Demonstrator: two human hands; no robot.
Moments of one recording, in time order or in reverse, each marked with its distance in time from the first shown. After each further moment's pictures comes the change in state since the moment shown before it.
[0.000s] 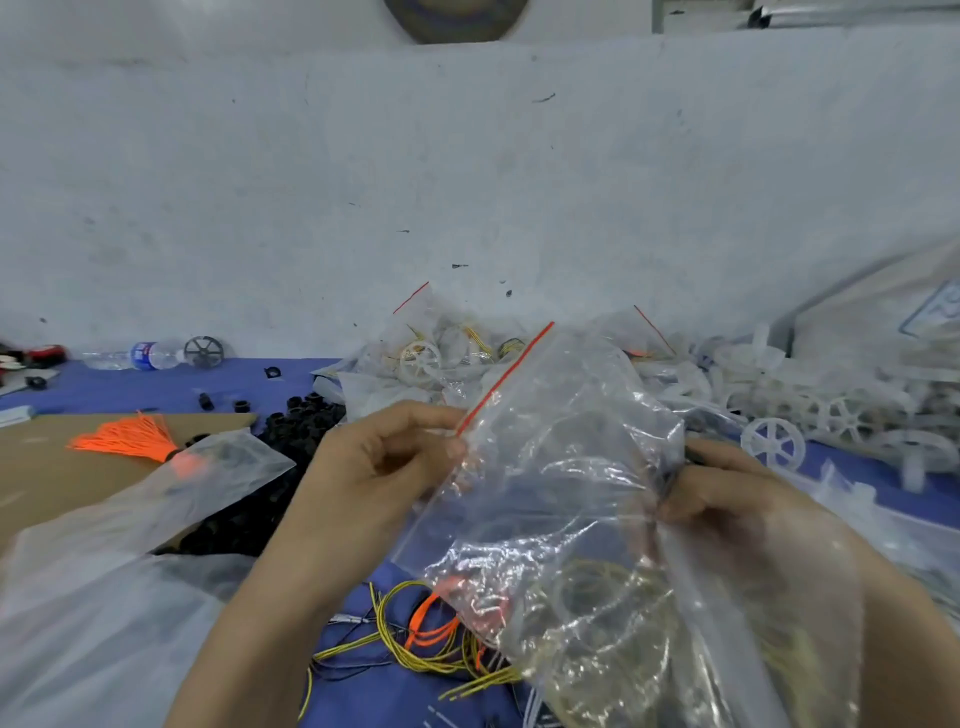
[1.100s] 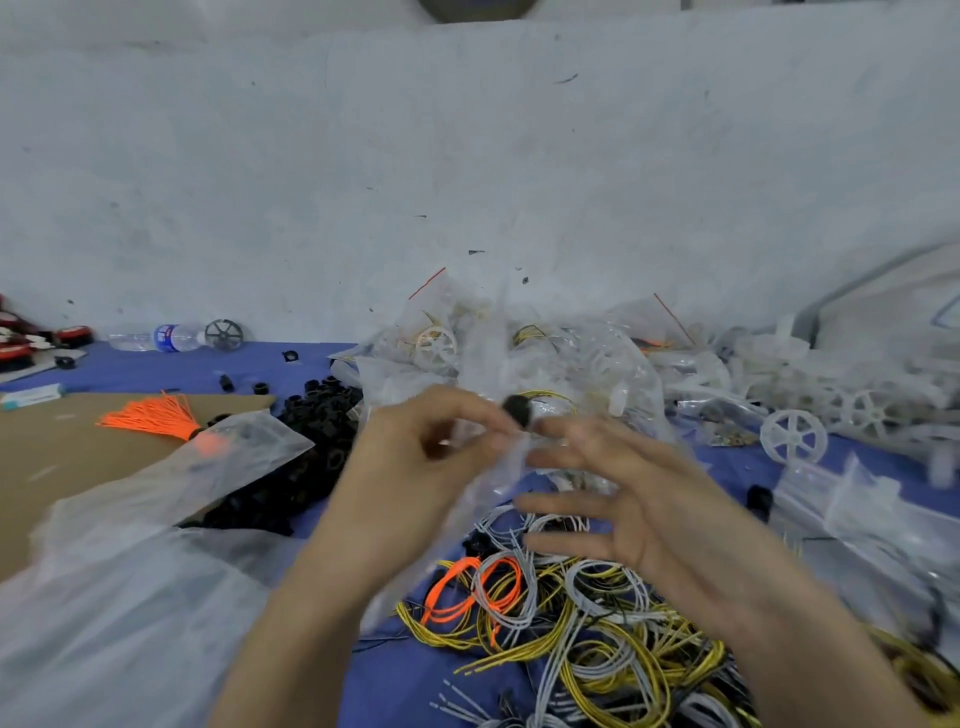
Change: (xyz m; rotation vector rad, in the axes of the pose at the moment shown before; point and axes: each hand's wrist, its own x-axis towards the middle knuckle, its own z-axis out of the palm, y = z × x) left_hand -0.009 0.004 0.014 0.004 -0.015 -0.073; right_hand 0.012 0.021 0.047 0.040 -0.028 0.001
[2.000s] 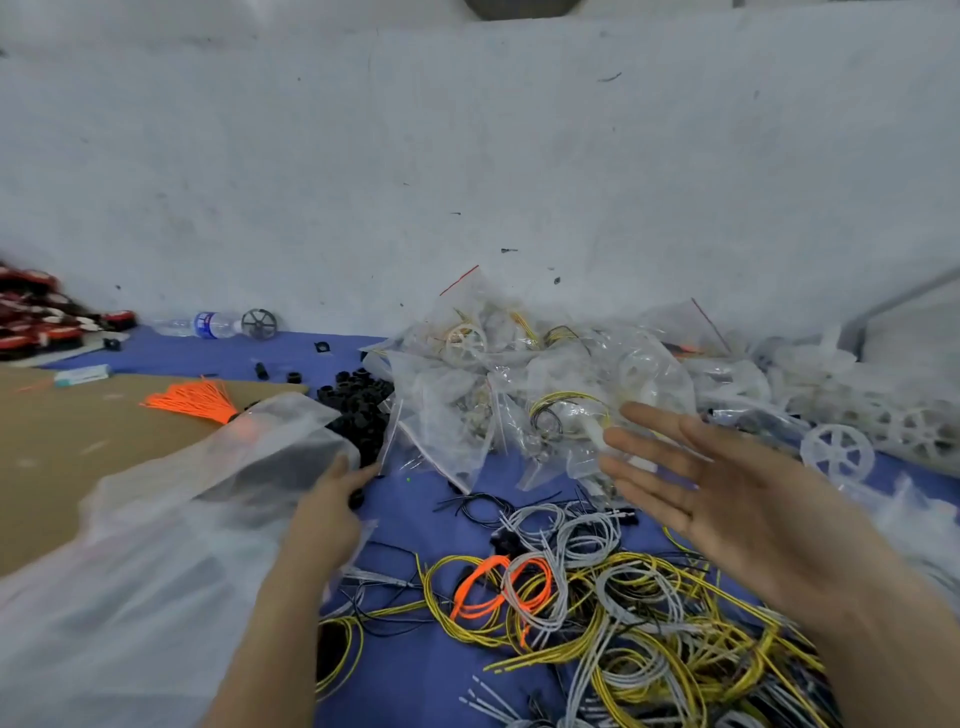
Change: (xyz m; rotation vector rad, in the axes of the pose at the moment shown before) left_hand 0.031 -0.149 -0.111 0.954 0.123 -0.332; right_hand 0.006 -0.008 -0.033 0.166 0.013 0.050
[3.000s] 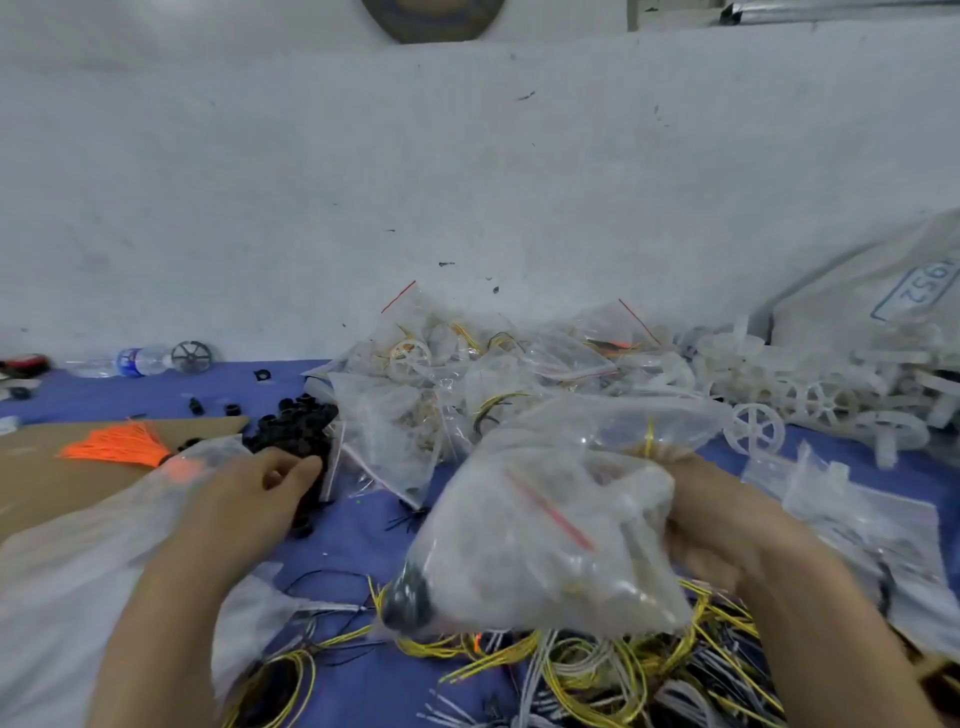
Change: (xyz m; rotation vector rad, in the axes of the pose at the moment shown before) left_hand -0.027 0.052 -0.066 -0.170 0.167 0.055; right_hand -0.004 -0.001 -0.007 -0.299 0.106 0.080
